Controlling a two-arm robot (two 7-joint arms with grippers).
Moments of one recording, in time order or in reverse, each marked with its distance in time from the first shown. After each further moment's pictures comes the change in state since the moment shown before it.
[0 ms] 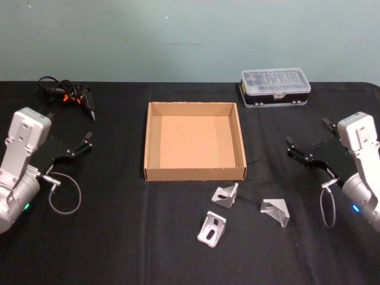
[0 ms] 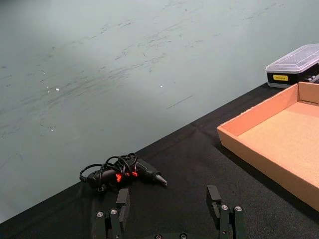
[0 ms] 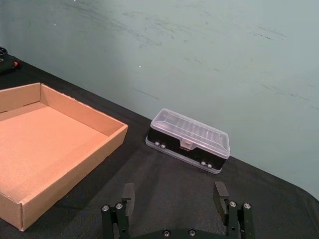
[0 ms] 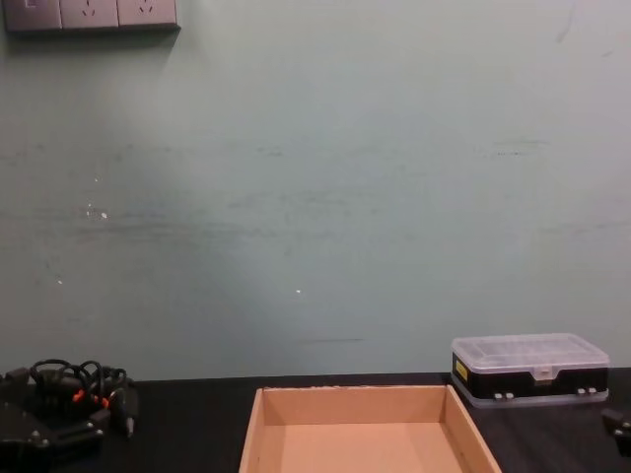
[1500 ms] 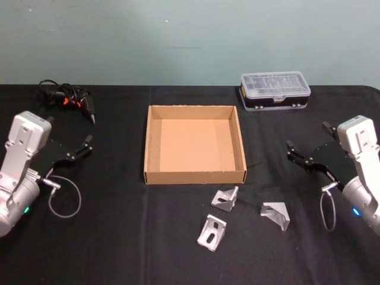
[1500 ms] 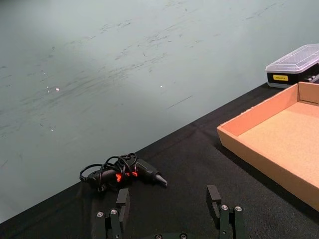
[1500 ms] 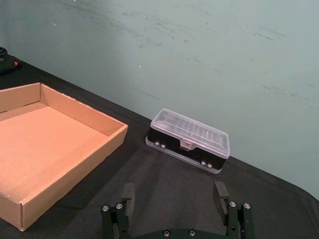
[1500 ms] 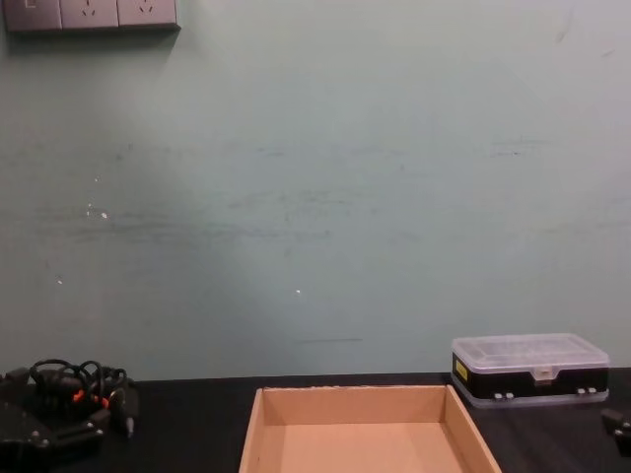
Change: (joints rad) left arm 0.000 0.000 0.000 0.000 0.000 0.000 0.000; right arm 0.000 0.000 0.000 0.000 0.000 0.000 0.000
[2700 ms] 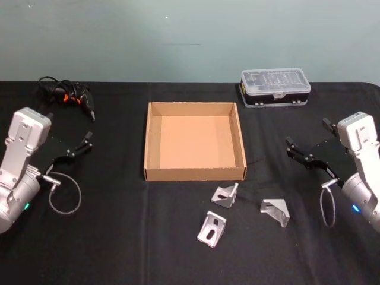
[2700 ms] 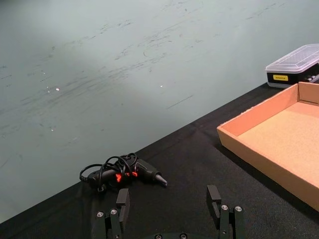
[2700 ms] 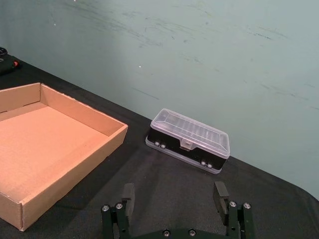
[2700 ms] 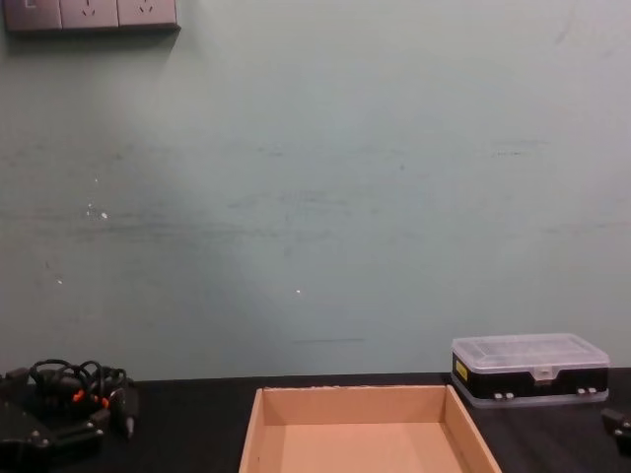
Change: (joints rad) left arm 0.000 0.000 0.000 0.000 0.000 0.000 0.000; right arm 0.000 0.000 0.000 0.000 0.000 0.000 0.000
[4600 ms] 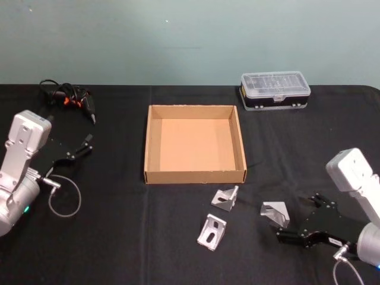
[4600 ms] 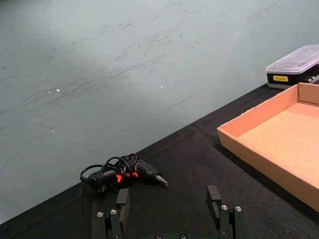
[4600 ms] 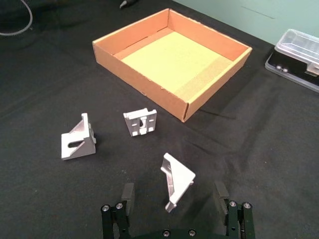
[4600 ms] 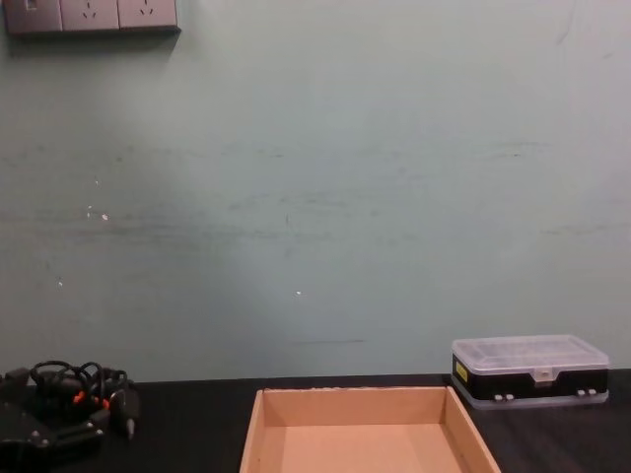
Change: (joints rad) left arm 0.000 0.000 0.000 0.000 0.000 0.000 0.000; right arm -0.319 0.222 0.153 -0.499 0.175 0.506 0.289
